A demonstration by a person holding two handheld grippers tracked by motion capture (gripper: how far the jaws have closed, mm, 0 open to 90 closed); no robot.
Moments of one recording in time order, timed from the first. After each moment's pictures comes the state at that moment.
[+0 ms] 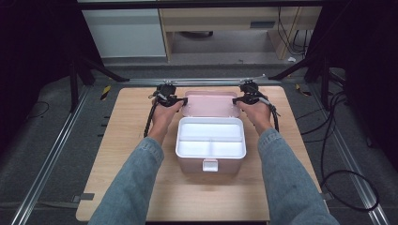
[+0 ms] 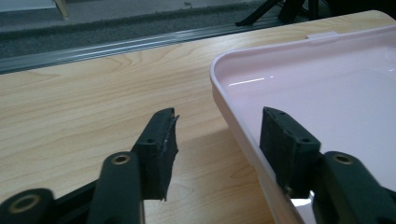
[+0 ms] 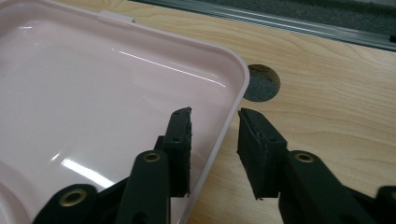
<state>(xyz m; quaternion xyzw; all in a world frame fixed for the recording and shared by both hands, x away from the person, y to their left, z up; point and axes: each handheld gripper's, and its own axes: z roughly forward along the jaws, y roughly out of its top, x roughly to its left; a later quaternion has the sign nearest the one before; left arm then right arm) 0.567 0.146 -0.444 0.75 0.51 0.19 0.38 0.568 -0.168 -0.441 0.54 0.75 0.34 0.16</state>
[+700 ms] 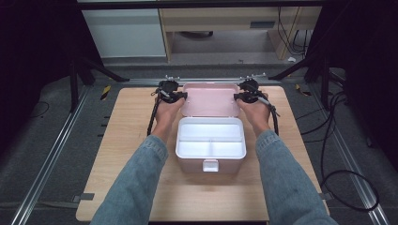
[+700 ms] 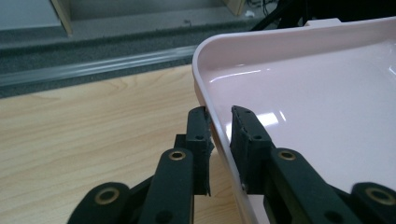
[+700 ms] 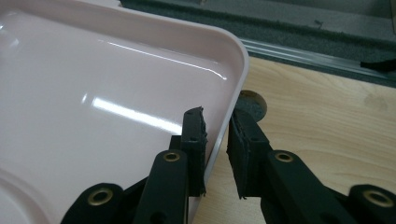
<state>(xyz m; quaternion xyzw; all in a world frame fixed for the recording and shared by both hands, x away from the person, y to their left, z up) 0.560 0.136 -0.421 0.73 0.50 0.21 0.40 0.556 -0.162 -0.423 0.53 0.73 0.36 0.21</state>
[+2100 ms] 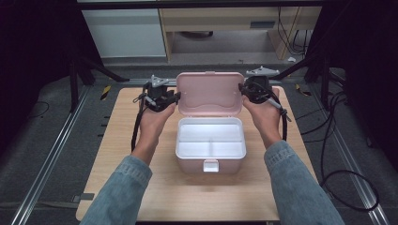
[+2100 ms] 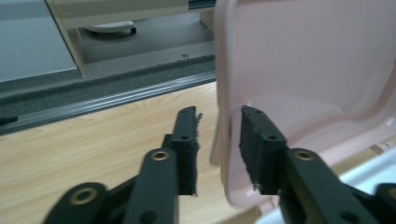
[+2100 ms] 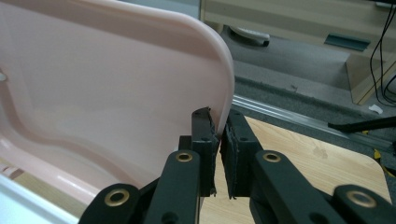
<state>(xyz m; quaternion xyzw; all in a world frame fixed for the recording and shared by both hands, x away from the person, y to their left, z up) 0.464 0.157 -0.358 0.72 0.46 0.26 0.44 0.479 -0.159 -0.345 0.47 0.71 0.42 0.30</state>
